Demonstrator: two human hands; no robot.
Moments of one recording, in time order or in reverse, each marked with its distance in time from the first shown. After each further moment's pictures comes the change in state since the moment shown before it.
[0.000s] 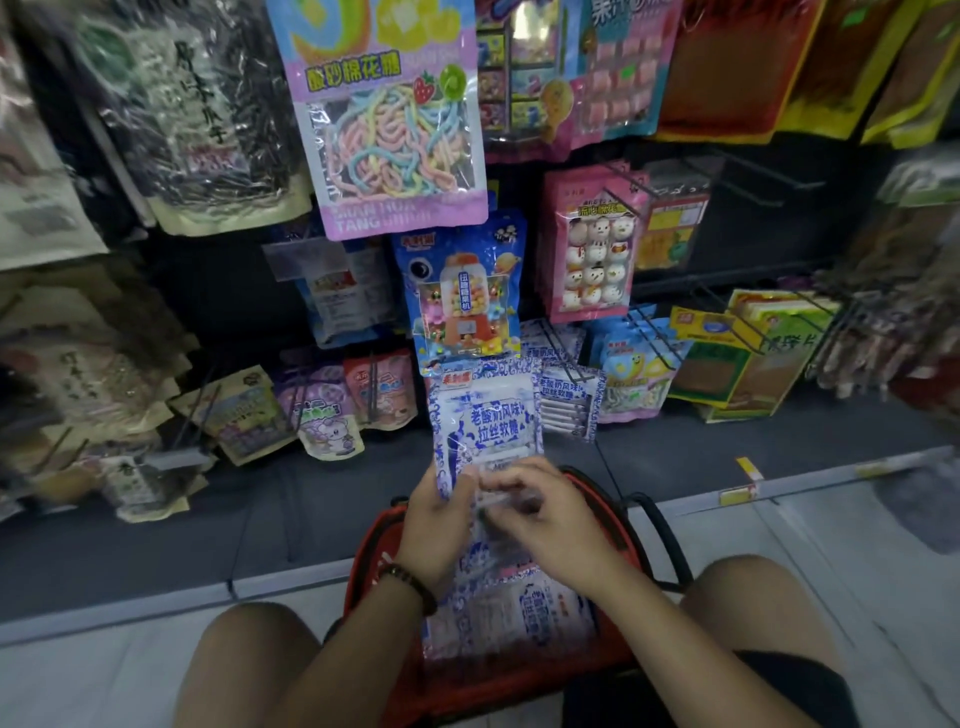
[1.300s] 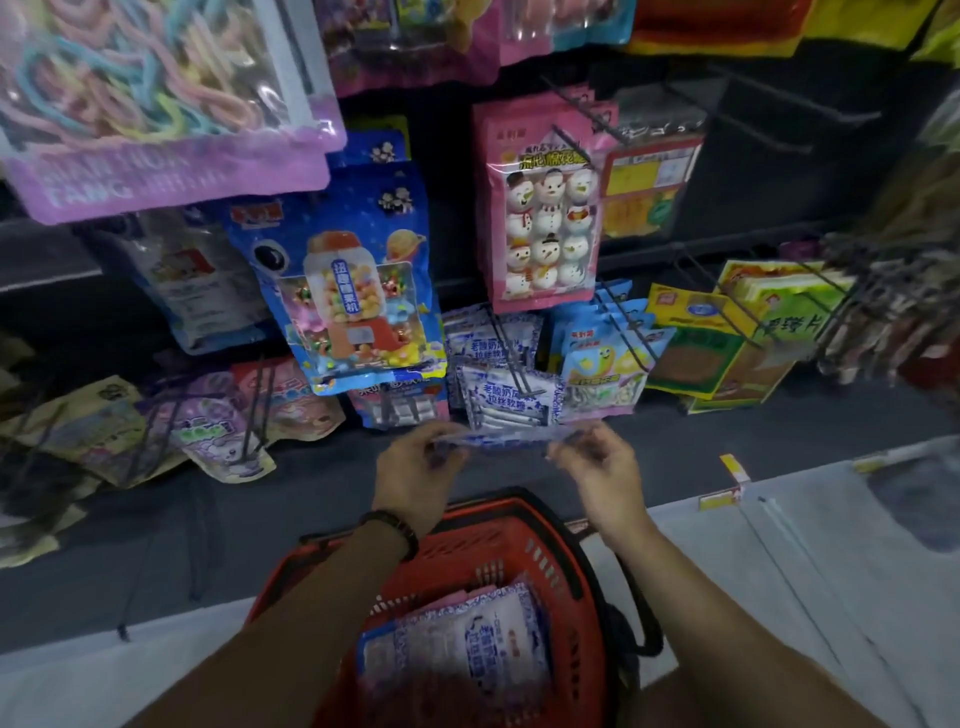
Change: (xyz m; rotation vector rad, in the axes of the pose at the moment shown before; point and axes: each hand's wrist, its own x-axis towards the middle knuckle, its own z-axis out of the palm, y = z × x) left_hand 0.163 -0.047 0.087 0.649 -0.055 -0.084; right_hand 0.109 0.149 -0.135 0.195 0.393 0.347
